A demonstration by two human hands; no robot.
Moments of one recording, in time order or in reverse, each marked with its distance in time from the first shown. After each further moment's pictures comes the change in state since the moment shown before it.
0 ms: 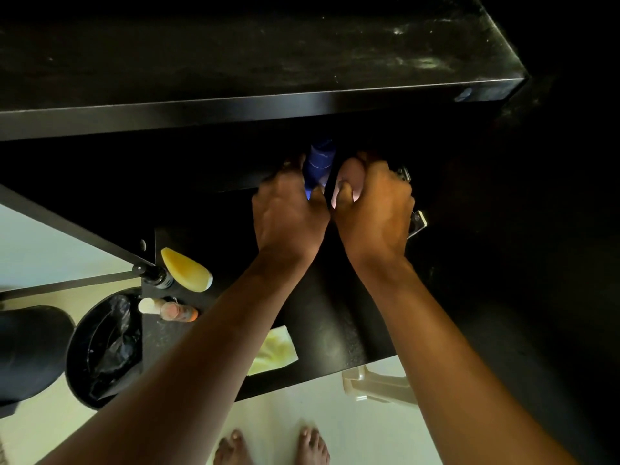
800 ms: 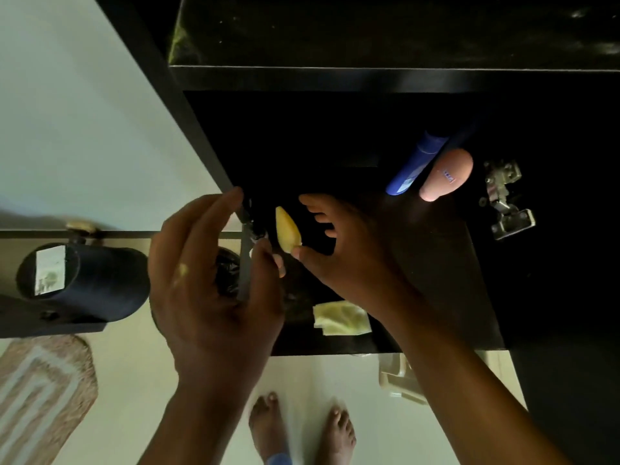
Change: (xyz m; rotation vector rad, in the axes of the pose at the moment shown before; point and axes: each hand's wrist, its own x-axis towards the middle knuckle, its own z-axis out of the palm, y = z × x) left_hand -0.125 -0.097 -0.157 -0.048 0.513 0.155; right_hand -0.099 -0.052 0.055 0.426 -0.684 -0.350
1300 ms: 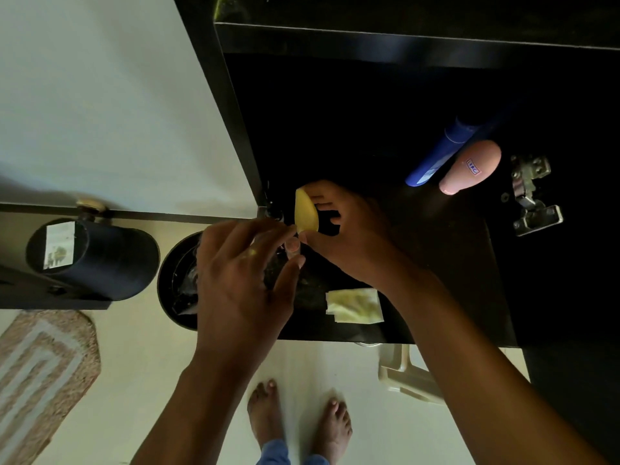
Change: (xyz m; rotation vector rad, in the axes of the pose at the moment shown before) left_hand -0.025 -0.038 0.017 0.208 -0.339 0.007; right_hand 0.020 0.013 0.010 0.007 -0.094 -0.051
